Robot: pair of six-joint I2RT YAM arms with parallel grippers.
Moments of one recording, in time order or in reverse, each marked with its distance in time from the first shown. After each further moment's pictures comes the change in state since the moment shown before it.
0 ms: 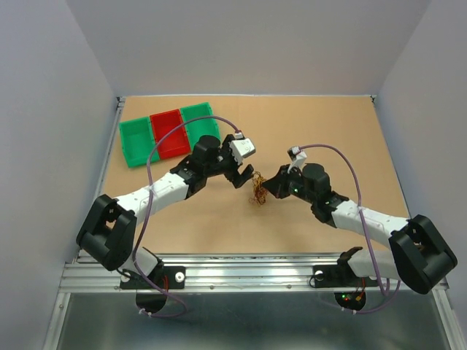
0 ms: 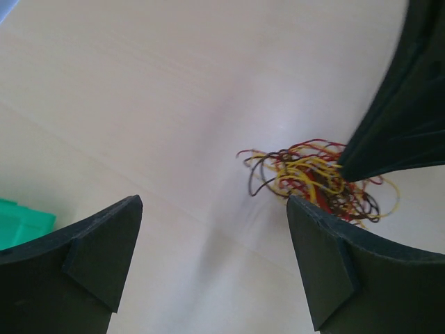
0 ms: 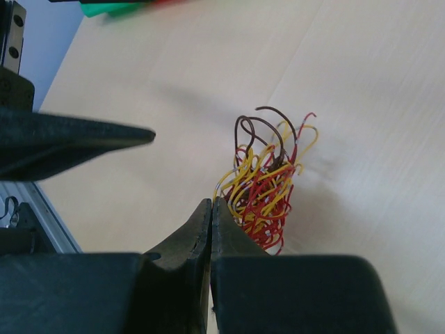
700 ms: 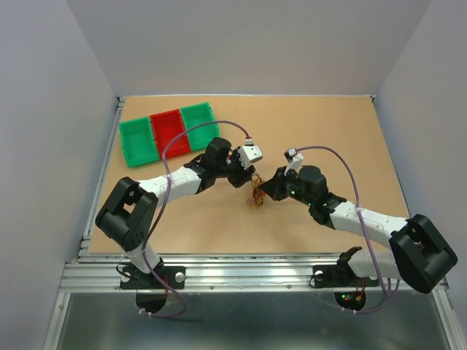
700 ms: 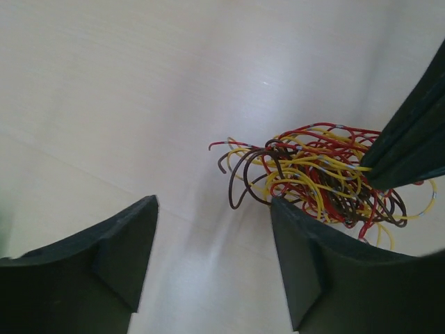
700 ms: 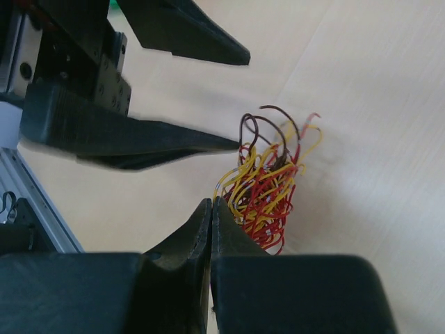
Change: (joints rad) left arm -0.037 0.165 0.032 -0.040 0.024 0.074; right arm 0.051 0.002 0.000 -0.001 0.043 -0.001
